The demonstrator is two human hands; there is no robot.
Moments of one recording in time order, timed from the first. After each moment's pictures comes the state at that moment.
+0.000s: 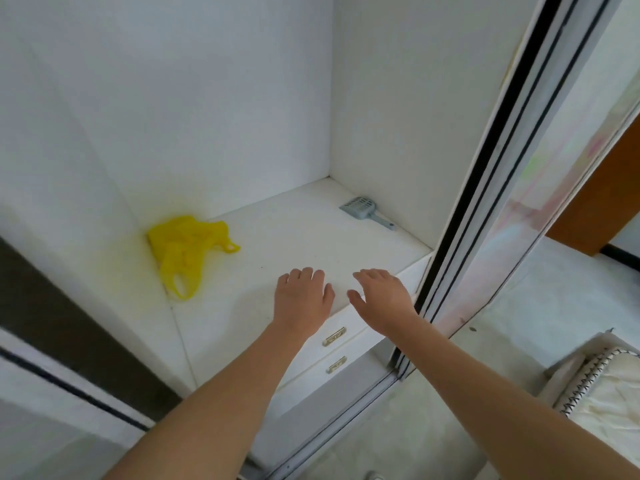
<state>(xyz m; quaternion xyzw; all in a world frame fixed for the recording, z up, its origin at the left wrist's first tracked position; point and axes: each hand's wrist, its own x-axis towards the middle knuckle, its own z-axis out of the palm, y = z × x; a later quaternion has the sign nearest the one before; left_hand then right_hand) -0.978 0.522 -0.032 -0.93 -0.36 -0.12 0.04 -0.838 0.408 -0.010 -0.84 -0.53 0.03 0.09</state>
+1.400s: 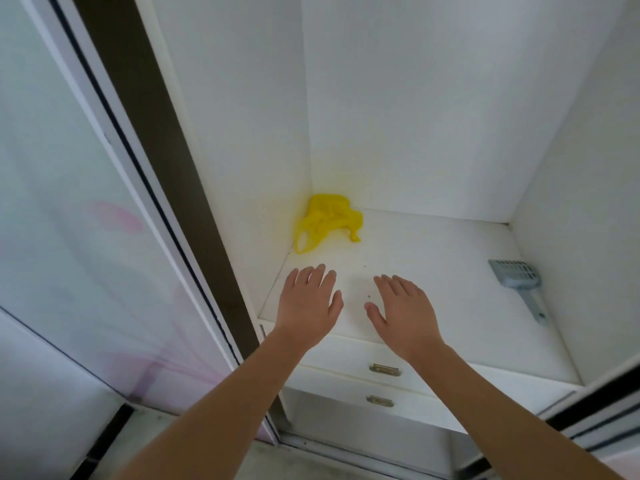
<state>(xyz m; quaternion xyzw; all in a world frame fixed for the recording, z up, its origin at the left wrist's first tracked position) -1.016 0.460 -0.009 -0.74 -0.65 -0.11 0.13 -0.813 0.469 0.000 -0.57 -0.82 -0.01 0.12</state>
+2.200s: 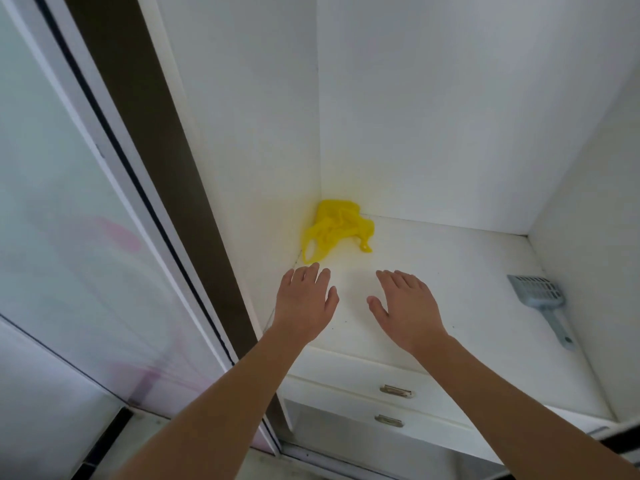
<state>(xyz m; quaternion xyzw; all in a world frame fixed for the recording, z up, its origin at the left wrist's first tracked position) -1.050 0.509 -0.012 -0.72 -0.68 -0.11 0.11 -0.839 0.523 0.009 -0.56 -0.82 0.00 0.11</state>
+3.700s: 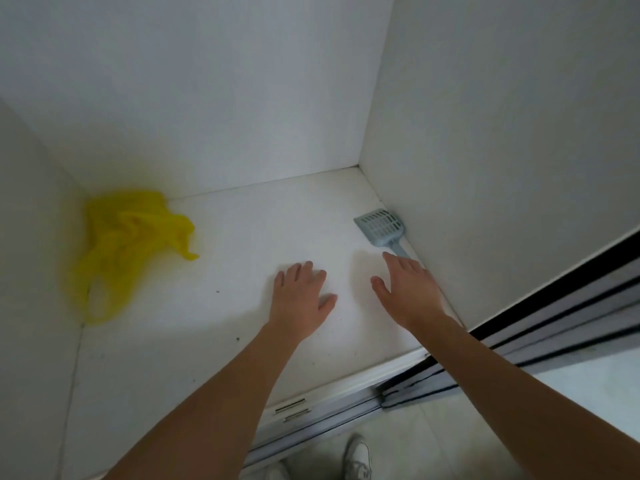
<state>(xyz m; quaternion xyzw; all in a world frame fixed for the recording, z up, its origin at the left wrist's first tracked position) -0.814 0.645 -0.117 -0.89 -0.45 -0.06 -0.03 -0.612 0.562 -0.061 -0.82 -0.57 0.05 0.03</state>
